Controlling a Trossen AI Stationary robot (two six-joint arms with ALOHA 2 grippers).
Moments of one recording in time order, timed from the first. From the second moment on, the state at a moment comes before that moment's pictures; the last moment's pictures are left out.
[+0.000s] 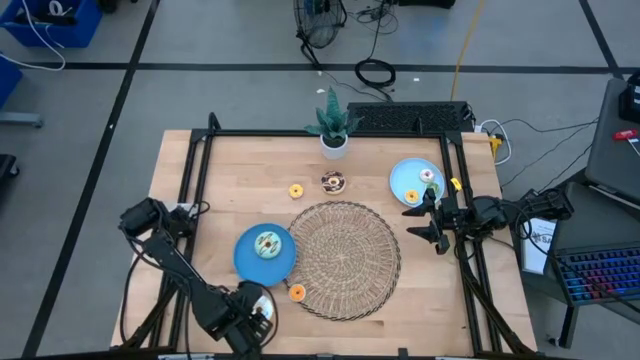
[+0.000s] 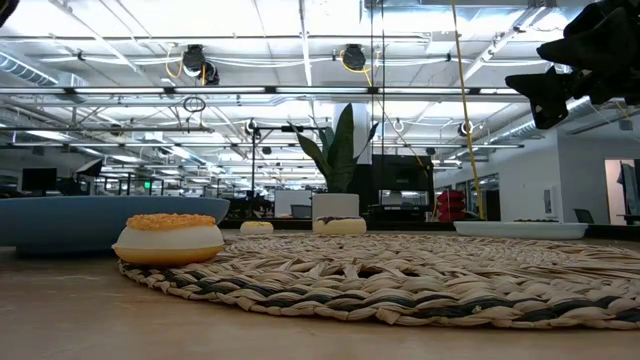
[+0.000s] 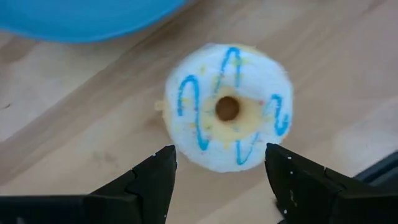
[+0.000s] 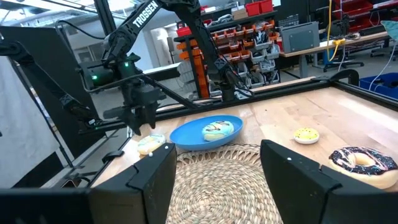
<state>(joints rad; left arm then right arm) -0.84 1.88 1.35 -0.98 -0.11 -1.84 0.22 0.01 0.04 0.01 0.16 0.24</state>
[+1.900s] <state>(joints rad) -0.84 1.88 1.22 -0.88 -0.08 -1.92 0.22 0.01 0.04 0.01 0.16 0.24</state>
